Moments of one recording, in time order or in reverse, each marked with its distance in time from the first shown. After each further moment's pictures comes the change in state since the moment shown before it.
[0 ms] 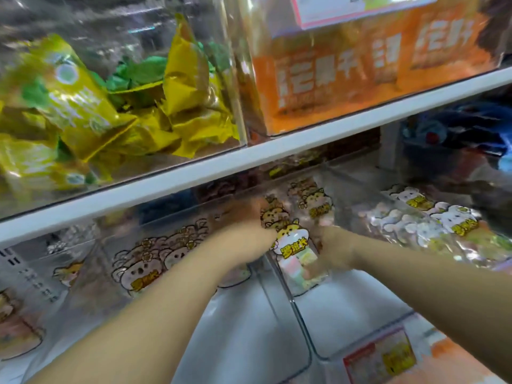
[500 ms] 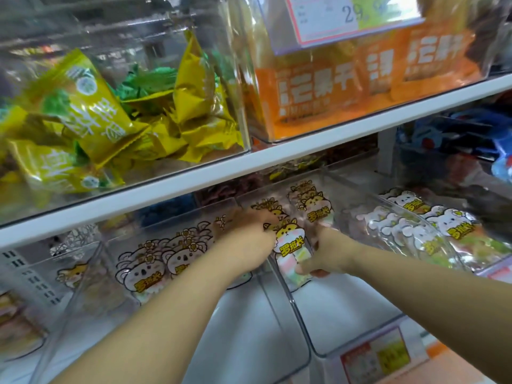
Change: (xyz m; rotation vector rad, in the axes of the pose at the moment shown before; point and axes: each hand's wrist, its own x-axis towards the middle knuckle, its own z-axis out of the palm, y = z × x) left_hand 0.001 -0.007 0.012 -0.071 0.007 0.083; right_hand -0.014 -0.011 0.006 0.189 0.114 0.069
